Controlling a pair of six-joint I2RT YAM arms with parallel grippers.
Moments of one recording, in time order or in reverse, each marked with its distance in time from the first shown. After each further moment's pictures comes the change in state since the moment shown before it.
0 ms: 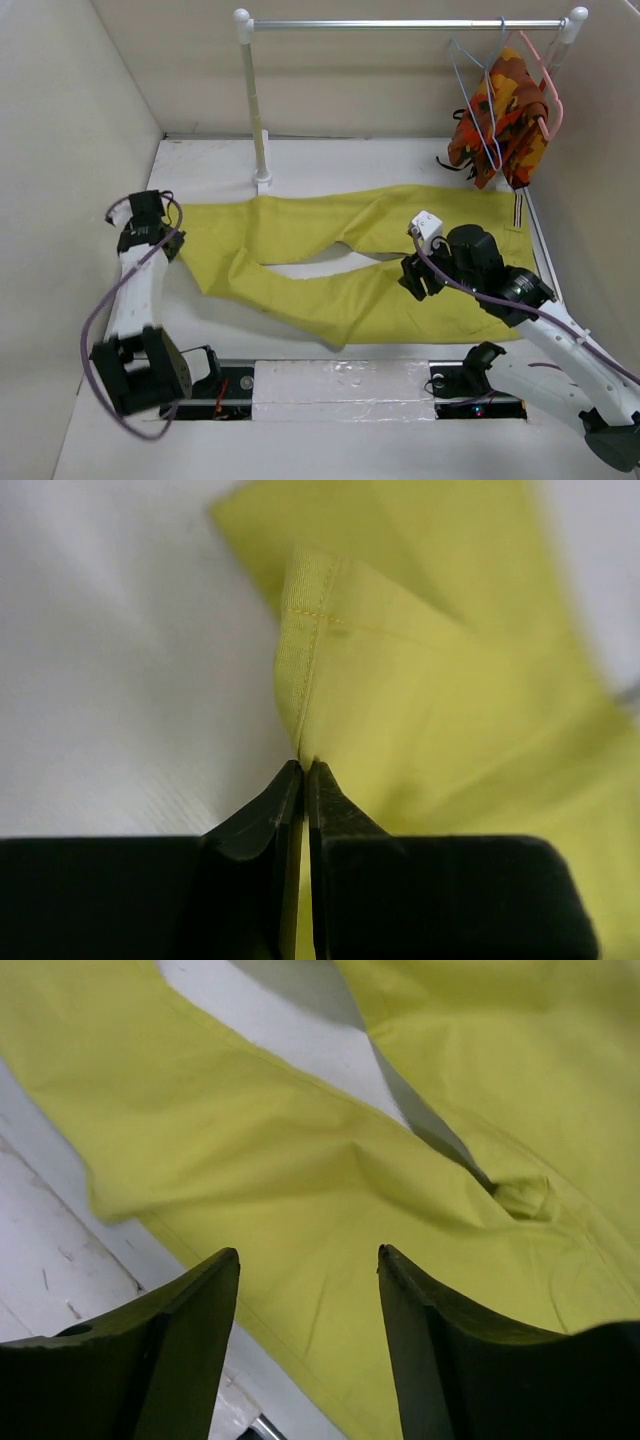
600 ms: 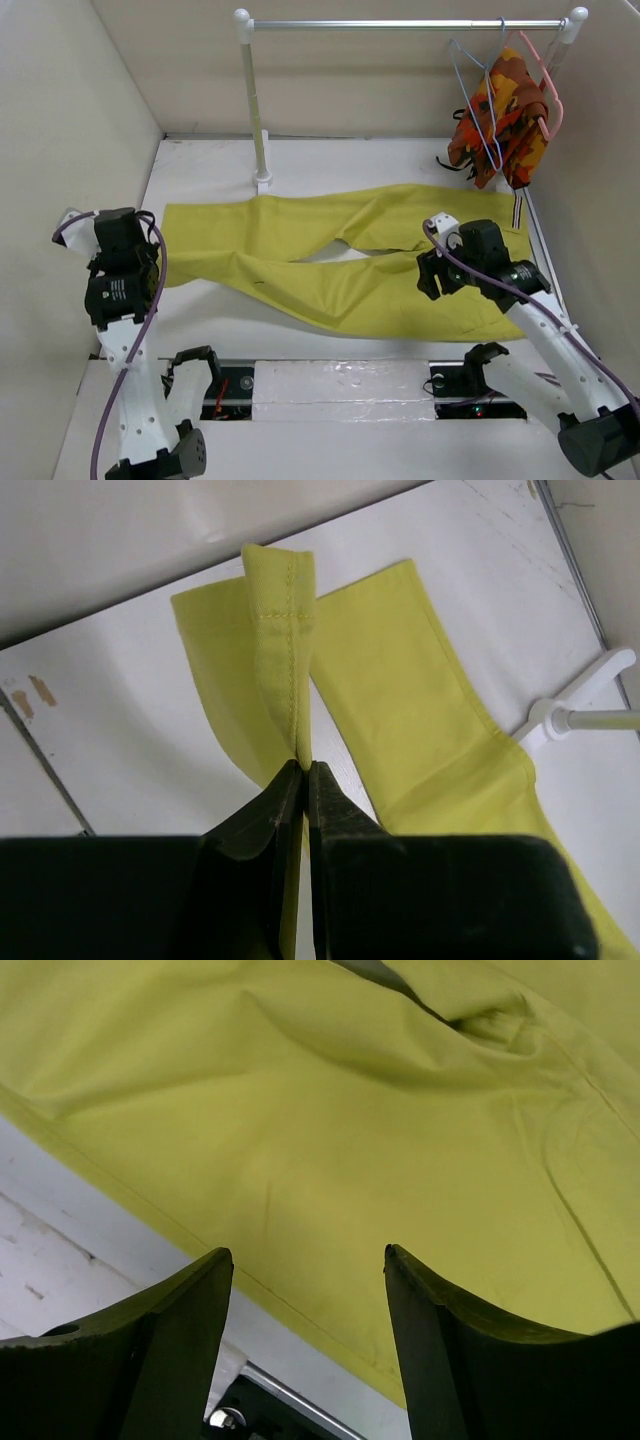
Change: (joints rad) left arm -0.032 -0.503 0.303 -0.390 -0.224 -0.005; right arm -0.290 0.053 -0.056 -0.127 -0.100 -0.025
